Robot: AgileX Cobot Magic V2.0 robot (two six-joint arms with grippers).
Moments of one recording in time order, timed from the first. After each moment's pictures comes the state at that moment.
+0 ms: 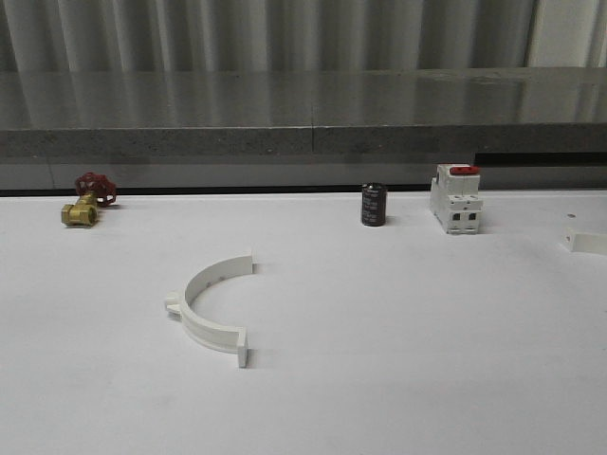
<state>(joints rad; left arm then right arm) -0.09 0.22 -0.53 -0.07 0.84 0.04 -0.21 1.79 -1.25 0.06 0.90 -0.10</state>
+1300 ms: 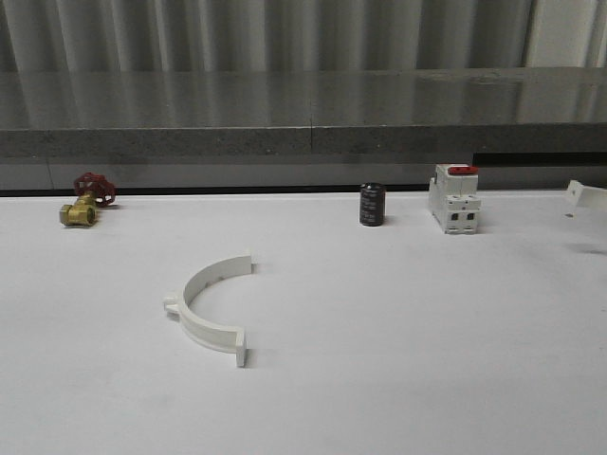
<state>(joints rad) -0.09 0.22 -0.53 -0.07 0.84 0.04 -0.19 1.91 -1.40 0.09 0.98 -0.10</state>
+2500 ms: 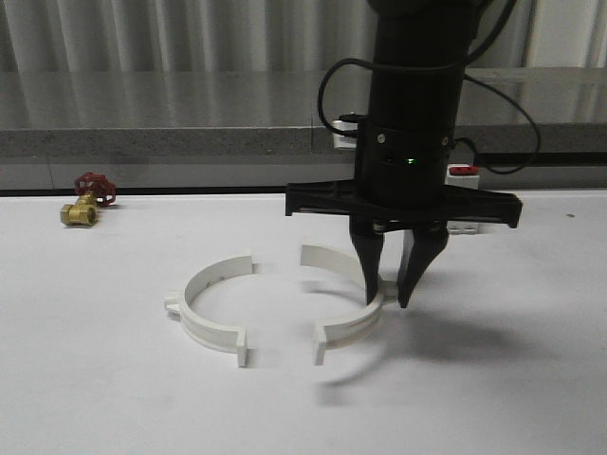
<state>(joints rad) -0.09 0.22 -0.53 -0.07 0.84 0.04 0.58 1.98 -1.43 0.00 0.97 0.70</state>
